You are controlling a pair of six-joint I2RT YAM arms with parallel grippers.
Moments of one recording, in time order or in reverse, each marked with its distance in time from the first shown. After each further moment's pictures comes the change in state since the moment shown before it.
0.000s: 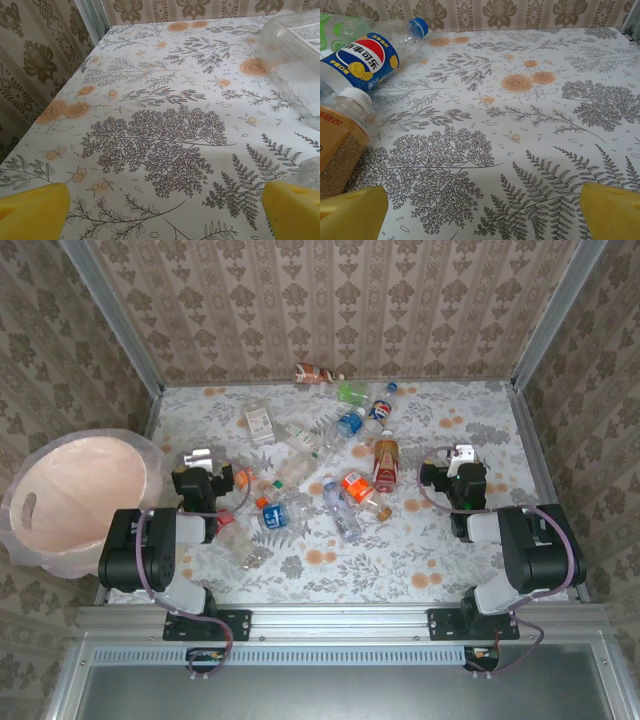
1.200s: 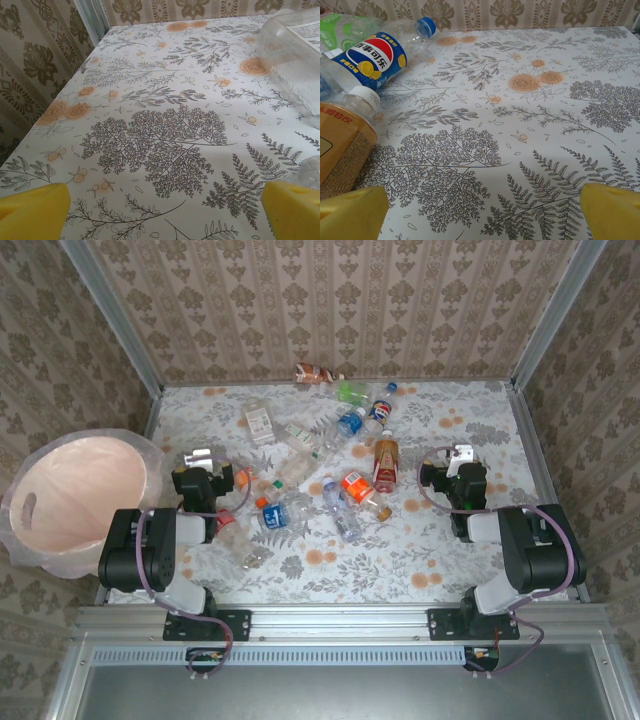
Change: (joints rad) left arm -0.006 -0.001 0.000 -0.002 -0.001 0.013; right arm 0.000 -0.003 0.000 -0.001 -0.024 0.000
